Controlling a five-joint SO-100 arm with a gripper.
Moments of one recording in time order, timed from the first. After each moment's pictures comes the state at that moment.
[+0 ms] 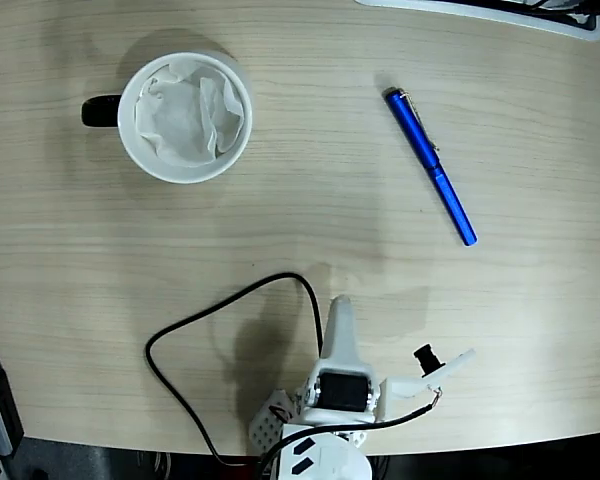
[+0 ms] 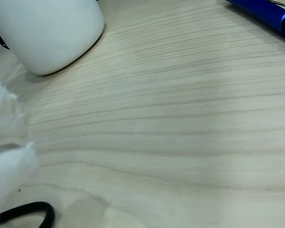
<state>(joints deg) 3.9 189.1 170.2 69.1 -0.8</state>
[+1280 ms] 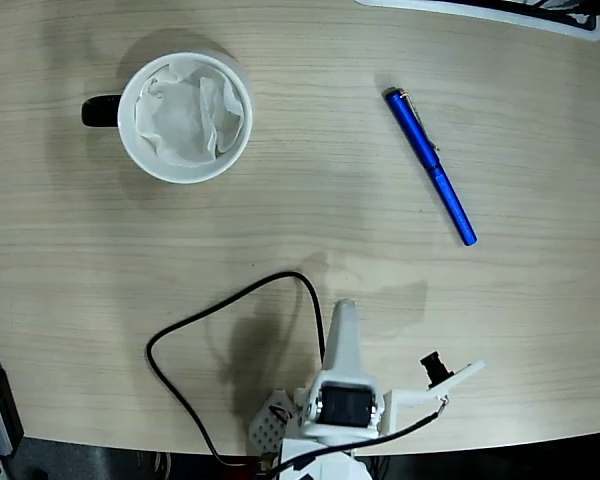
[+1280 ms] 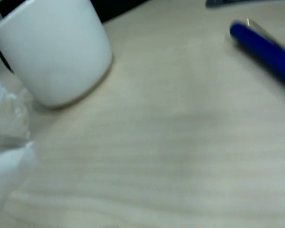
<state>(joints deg) 3.7 180.7 161.2 65.2 -0.4</state>
